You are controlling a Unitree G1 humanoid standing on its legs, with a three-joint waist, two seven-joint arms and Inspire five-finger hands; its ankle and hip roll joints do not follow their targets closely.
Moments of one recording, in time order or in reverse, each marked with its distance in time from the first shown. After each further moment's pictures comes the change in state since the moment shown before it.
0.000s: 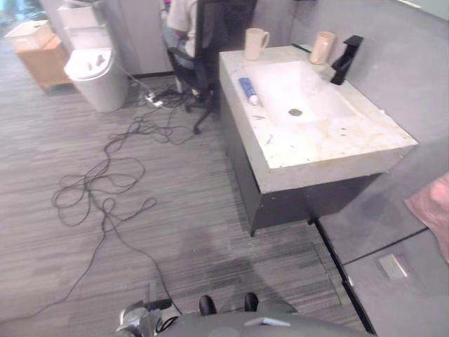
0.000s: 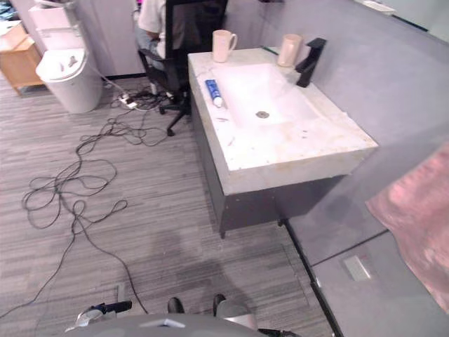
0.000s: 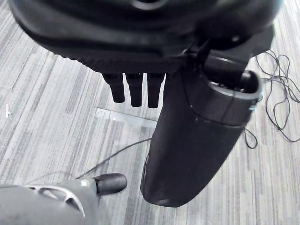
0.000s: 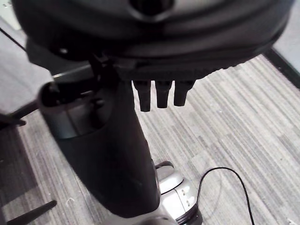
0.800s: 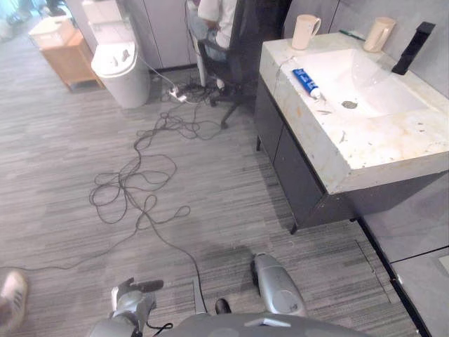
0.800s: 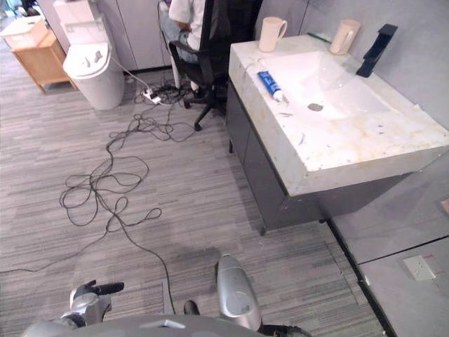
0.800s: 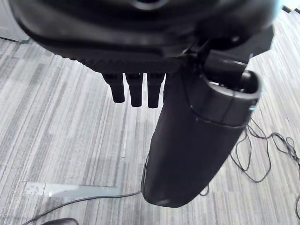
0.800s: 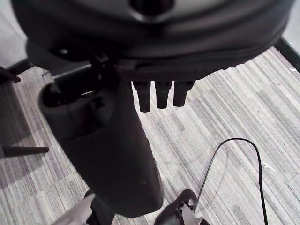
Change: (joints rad) left arm -0.072 0.039 -0.018 0.019 0.030 -0.078 0.038; right arm -0.024 -0.028 -0.037 0.005 -0.062 -0.014 0.051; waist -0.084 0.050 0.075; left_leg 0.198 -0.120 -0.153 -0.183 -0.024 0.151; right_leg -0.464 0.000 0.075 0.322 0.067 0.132
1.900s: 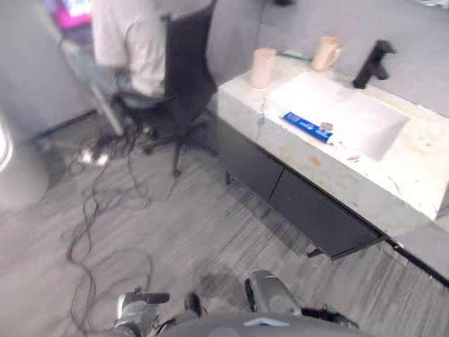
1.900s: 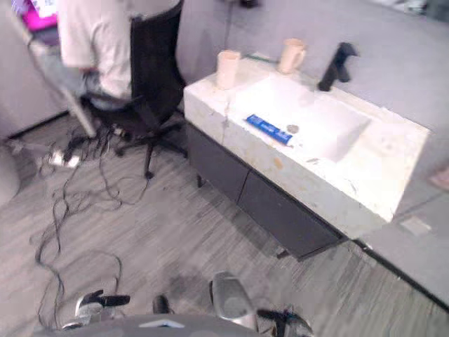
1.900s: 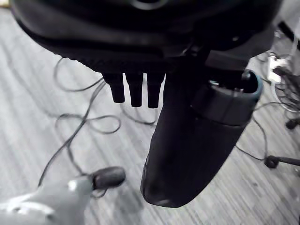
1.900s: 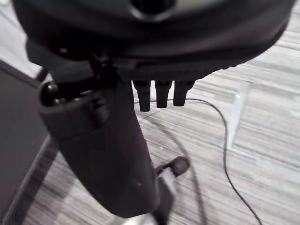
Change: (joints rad) left arm 0.084 -0.008 -0.029 -0.040 0.095 0.034 -0.010; right arm 0.006 -0.004 -0.038 0.010 0.006 -0.070 -0.009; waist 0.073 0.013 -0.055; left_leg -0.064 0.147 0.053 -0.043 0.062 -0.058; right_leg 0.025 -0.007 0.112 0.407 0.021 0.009
